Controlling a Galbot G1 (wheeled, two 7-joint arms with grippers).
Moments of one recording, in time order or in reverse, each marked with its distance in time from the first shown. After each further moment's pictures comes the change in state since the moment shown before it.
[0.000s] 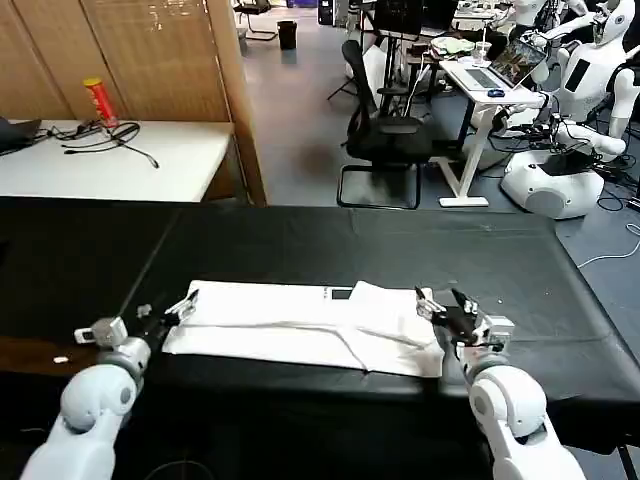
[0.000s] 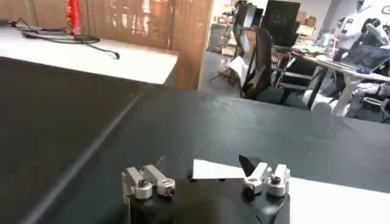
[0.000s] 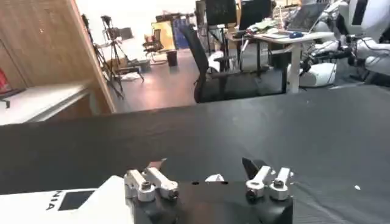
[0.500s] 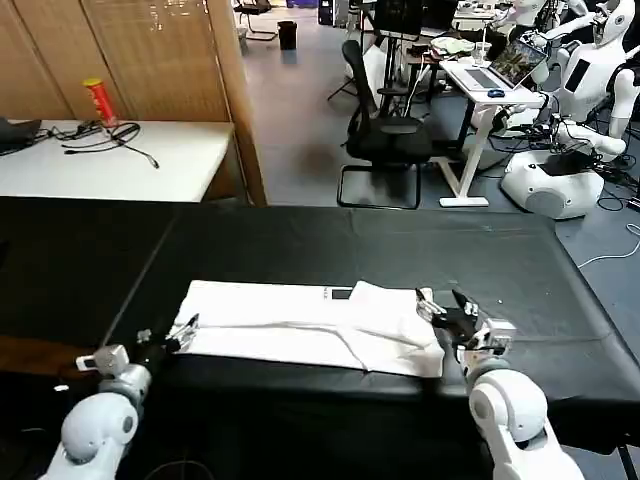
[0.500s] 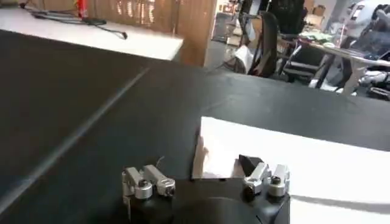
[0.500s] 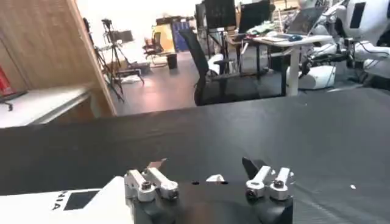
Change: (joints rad) left arm 0.085 -0.037 -0.011 -0.010 0.069 -0.038 0.024; right arm 0.001 0.011 -0.001 0.004 -0.007 0.006 0.000
